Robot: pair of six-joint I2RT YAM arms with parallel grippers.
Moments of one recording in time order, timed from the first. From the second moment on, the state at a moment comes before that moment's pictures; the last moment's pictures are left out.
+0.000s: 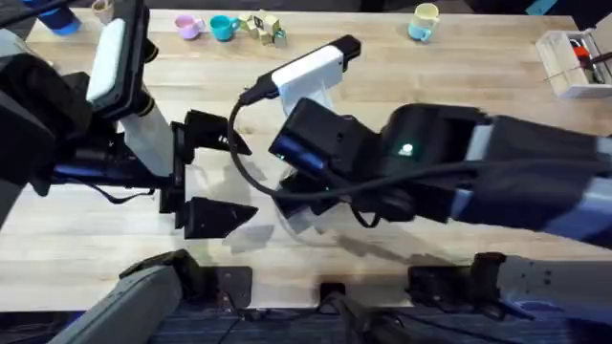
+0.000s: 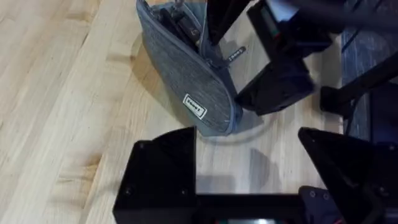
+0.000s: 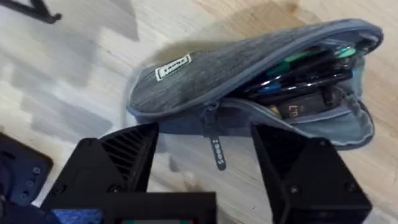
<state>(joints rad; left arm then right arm) 0.31 1.15 0.83 -1.49 0.95 1.73 1.09 1.47 1.05 -0.79 0.23 0.53</state>
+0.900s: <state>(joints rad) 0.31 1.15 0.83 -1.49 0.95 1.73 1.09 1.56 1.05 -0.69 0.37 0.58</state>
